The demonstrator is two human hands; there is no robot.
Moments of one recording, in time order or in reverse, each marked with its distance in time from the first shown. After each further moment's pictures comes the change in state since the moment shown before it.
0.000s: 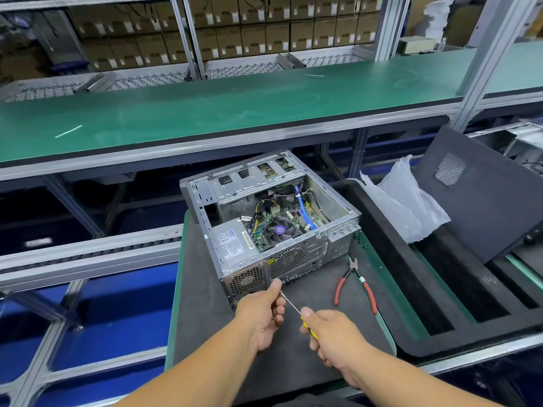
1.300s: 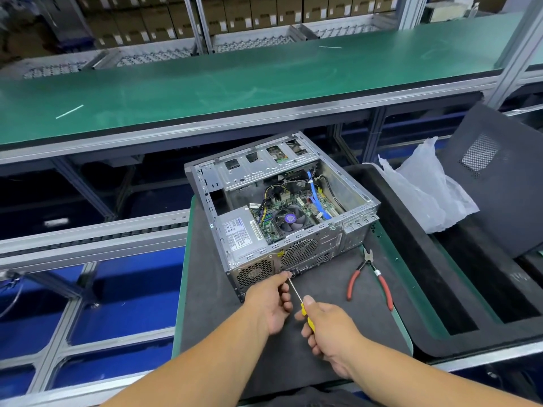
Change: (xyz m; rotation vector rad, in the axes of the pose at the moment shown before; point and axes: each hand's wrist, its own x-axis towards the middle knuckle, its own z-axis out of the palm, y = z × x) left_hand 0.040 -0.002 0.000 -0.157 0.062 -0.133; right_hand 0.041 0.013 0.033 0.152 -0.004 0.094
